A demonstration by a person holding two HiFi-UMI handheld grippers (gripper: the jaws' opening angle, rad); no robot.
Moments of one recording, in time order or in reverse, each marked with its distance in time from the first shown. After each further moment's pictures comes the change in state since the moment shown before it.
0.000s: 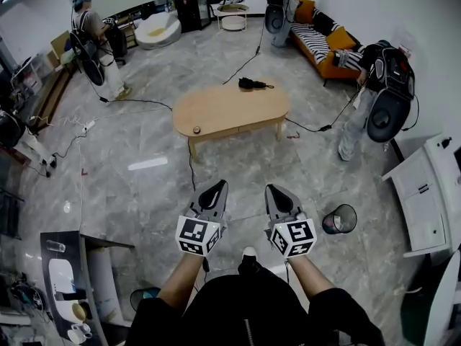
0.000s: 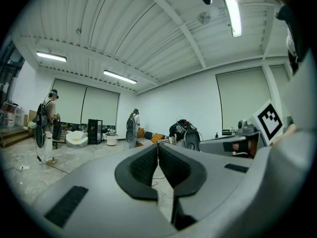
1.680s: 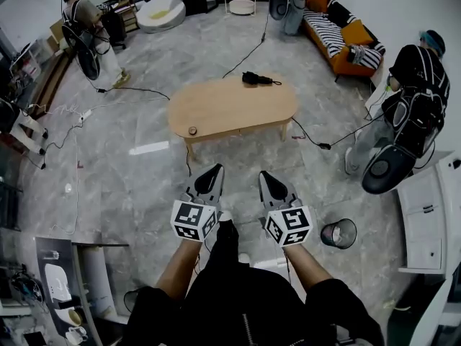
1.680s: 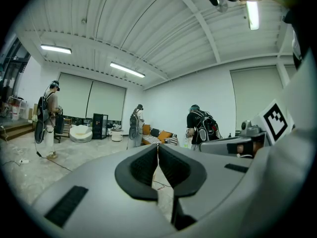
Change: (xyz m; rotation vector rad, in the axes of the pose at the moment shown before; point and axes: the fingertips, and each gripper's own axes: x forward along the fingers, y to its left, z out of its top) left arm 0.161 0.089 -0.013 -0.057 0.040 0.068; right arm 0.158 -0.089 0.008 0.019 0.047 0.078
